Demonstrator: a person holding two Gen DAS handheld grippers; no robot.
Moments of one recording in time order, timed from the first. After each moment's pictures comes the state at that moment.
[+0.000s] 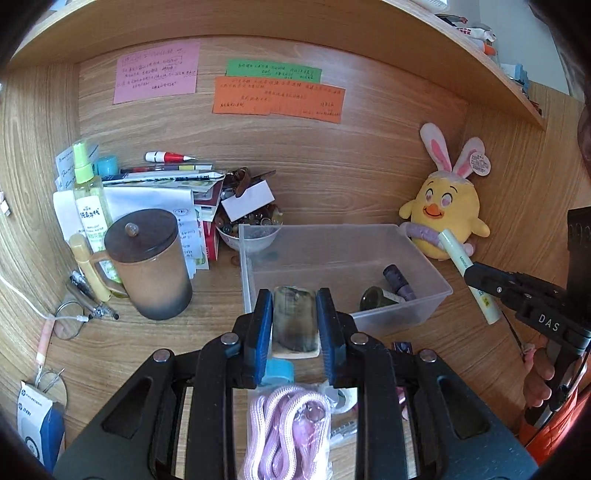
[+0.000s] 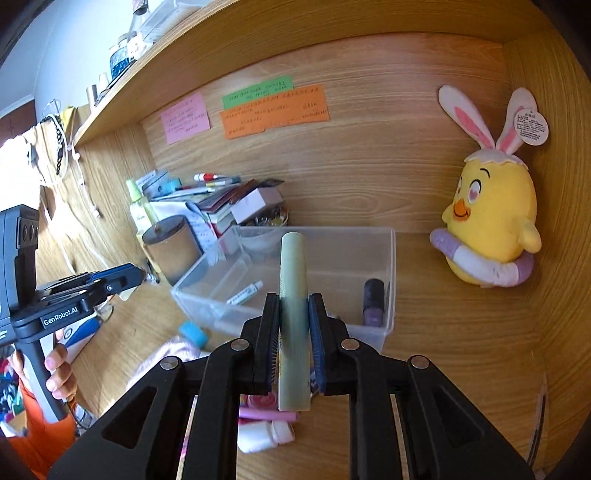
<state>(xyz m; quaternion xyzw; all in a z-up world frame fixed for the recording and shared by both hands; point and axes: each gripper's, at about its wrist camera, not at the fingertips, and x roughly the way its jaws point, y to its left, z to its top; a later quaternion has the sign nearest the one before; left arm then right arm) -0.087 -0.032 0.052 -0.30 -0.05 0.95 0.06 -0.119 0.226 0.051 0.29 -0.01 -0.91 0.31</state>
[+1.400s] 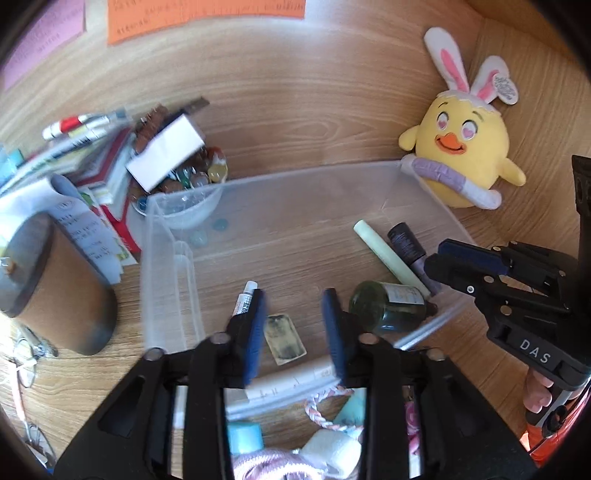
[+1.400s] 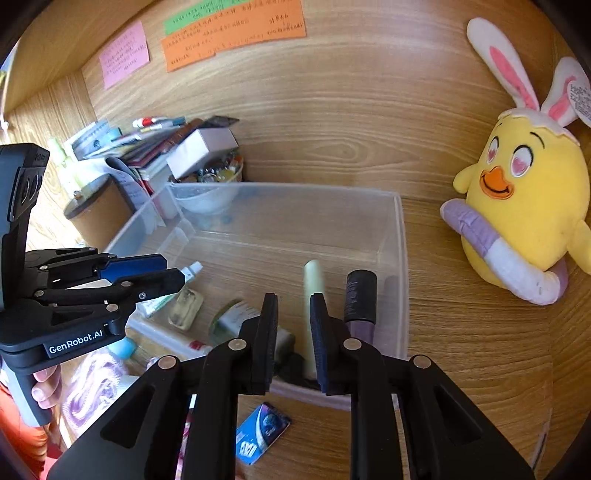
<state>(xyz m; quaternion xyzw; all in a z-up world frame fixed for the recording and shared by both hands) -0.190 0.010 0.005 -0.43 0.01 0.90 0.11 -0.201 0.188 0.001 0.39 0.05 -0.88 0.27</state>
